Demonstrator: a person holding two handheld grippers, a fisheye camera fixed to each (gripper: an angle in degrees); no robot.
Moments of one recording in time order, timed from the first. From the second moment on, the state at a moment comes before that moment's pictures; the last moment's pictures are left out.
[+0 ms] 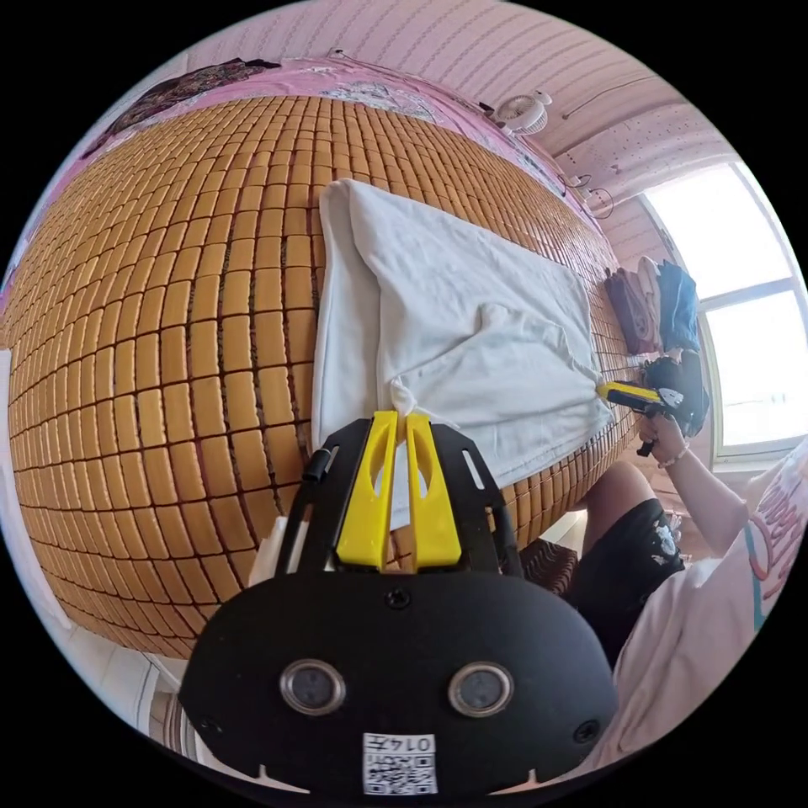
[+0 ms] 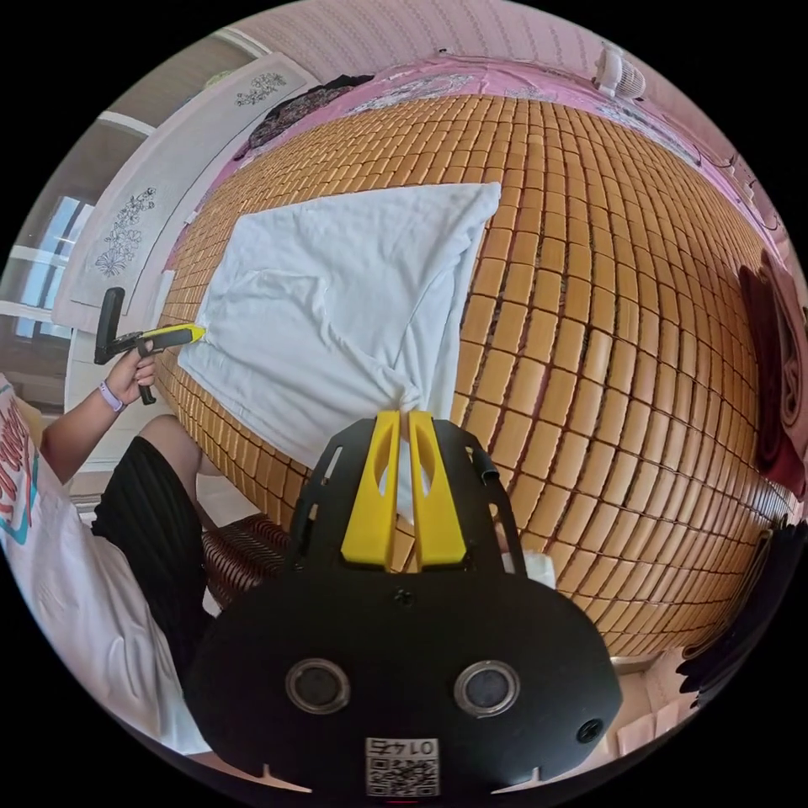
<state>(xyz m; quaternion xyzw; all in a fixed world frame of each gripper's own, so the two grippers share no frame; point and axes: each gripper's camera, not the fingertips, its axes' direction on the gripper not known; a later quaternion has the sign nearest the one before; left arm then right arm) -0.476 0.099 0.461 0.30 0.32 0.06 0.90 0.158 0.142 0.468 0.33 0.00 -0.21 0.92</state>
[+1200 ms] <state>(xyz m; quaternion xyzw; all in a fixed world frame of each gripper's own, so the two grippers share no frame) -0.360 0.091 0.278 0.33 0.23 0.14 0.90 -0.010 0.122 0.462 0.38 -0.02 -0.24 0.89</state>
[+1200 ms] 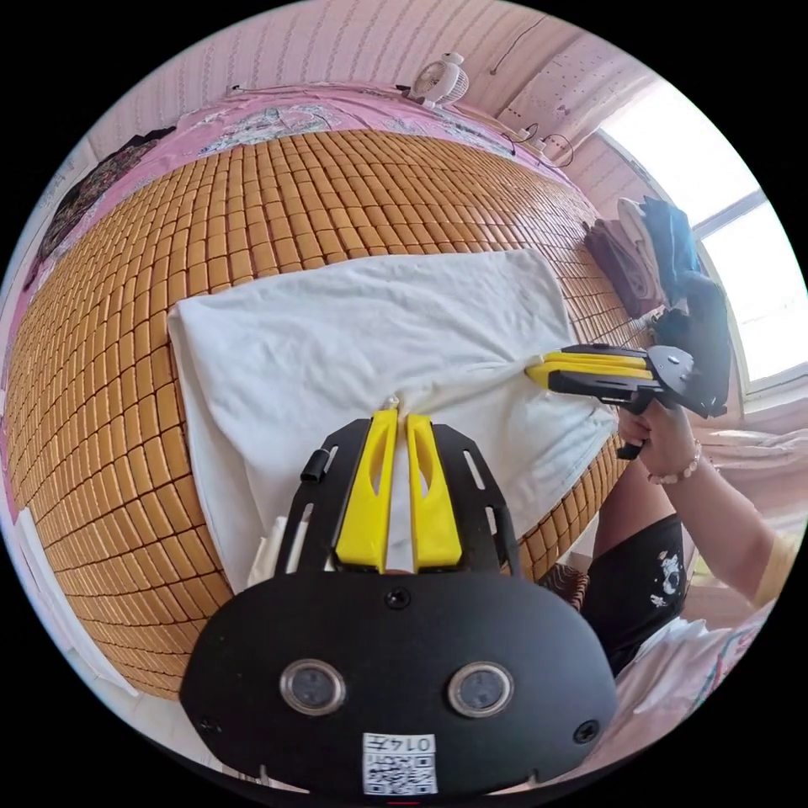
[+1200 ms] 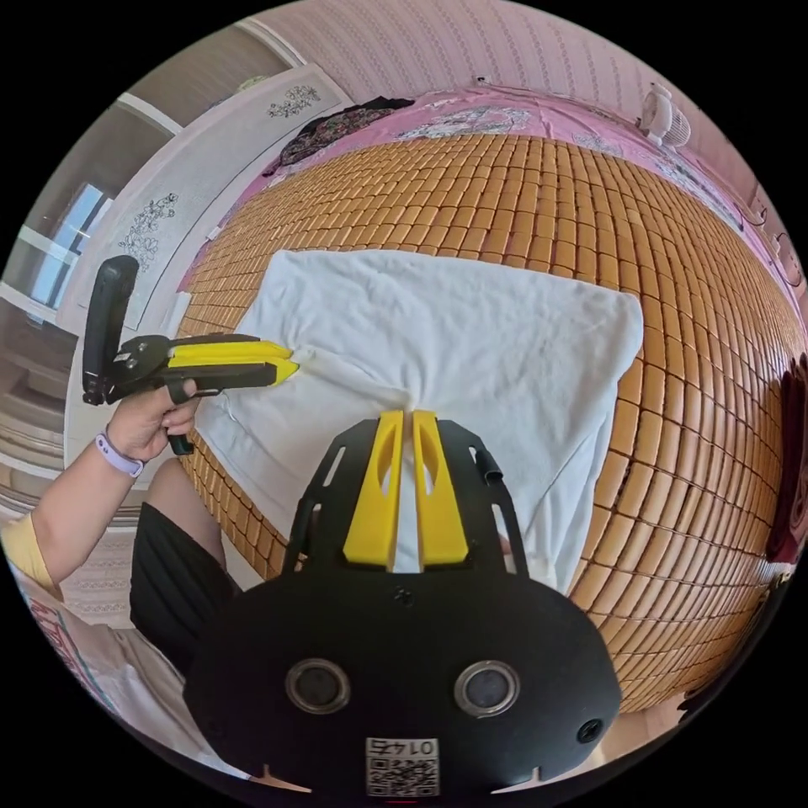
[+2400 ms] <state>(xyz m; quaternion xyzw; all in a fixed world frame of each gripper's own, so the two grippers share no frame) -0.226 0.304 0.348 0.38 0.28 0.23 0.85 -0.223 0.044 0.430 0.22 0.29 -0.43 0.83</state>
